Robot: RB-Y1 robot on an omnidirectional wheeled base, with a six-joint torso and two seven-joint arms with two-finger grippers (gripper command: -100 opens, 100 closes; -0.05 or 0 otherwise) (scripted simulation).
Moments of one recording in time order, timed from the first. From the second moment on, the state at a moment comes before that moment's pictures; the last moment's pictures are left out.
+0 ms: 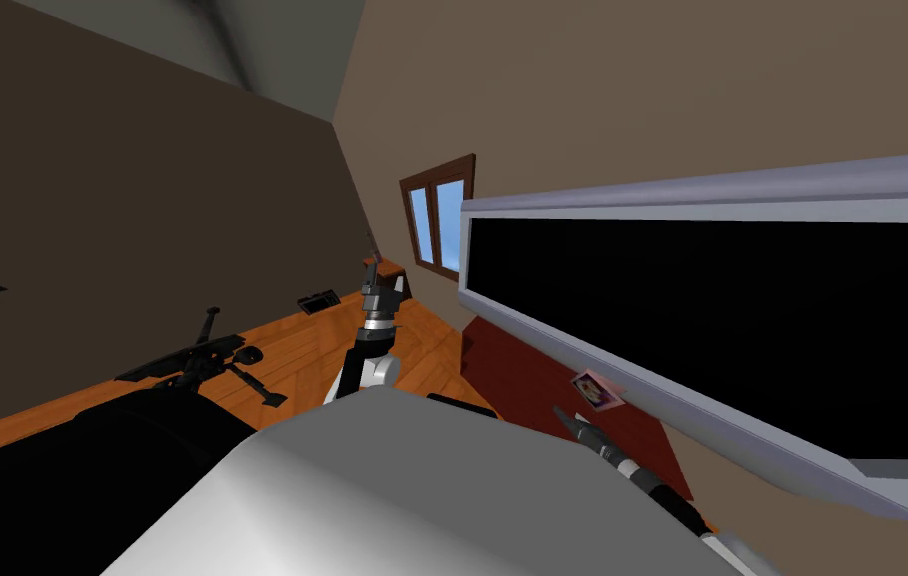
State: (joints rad) left arm 0.47 -0.02 -0.05 -2.36 0.05 -0.40 0.12; right arm 0.54 -0.88 0.25 -1.39 0.34 -0.45 0.16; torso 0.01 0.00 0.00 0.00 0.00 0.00
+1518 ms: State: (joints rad) left arm 0.47 -0.02 -0.05 -2.36 0.05 -0.40 0.12; right arm 0.57 -1.20 0.40 -0.94 0.50 -0.41 0.29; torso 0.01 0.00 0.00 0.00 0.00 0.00
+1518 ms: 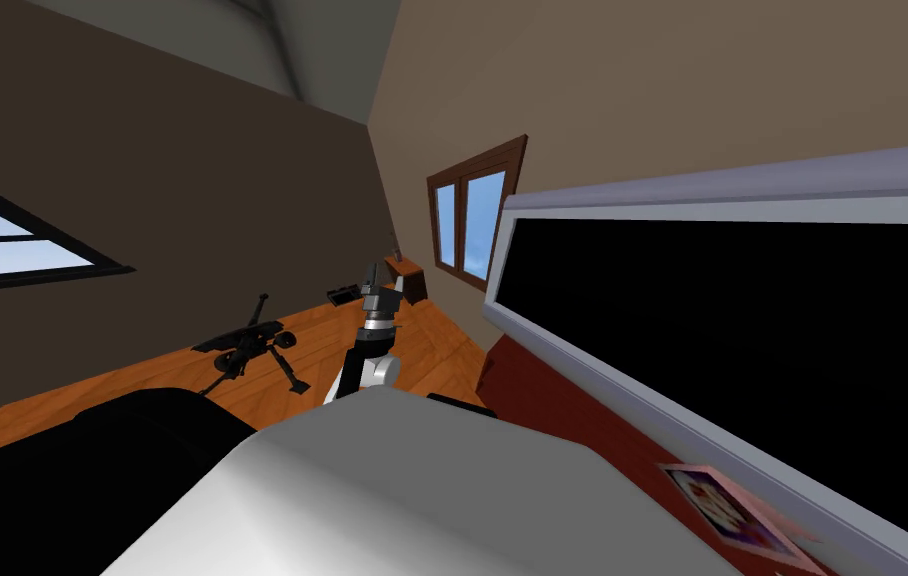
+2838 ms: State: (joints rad) left arm 0.47 -0.02 -0.05 -2.36 0.05 -0.40 0.12; right arm 0.58 -1.36 0.51 -0.66 0.61 -0.42 0.38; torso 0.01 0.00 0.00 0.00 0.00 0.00
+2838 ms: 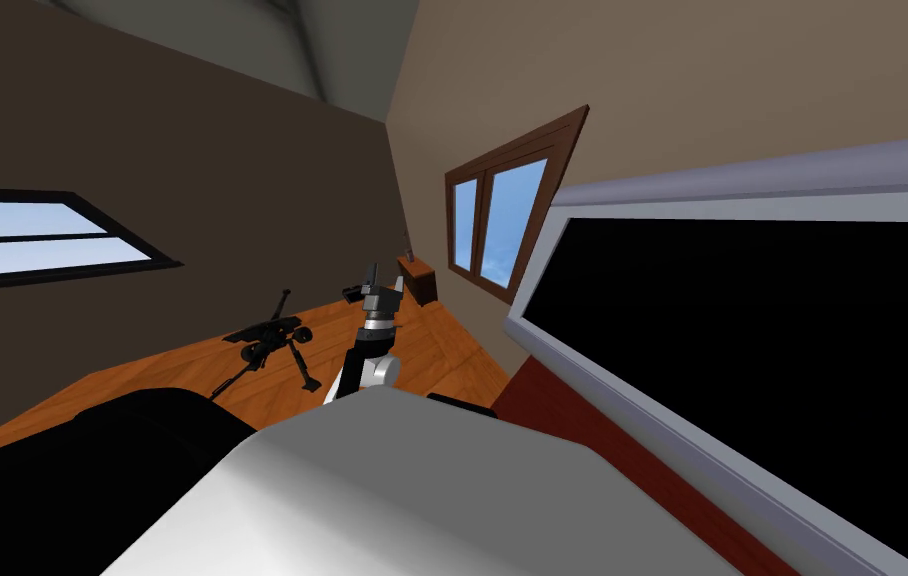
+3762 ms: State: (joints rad) left arm 0.47 -0.02 -0.05 -2.36 0.05 -0.40 0.12; right arm 0.58 -1.34 0.52 -0.67 0.62 -0.41 0.38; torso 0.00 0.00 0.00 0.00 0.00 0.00
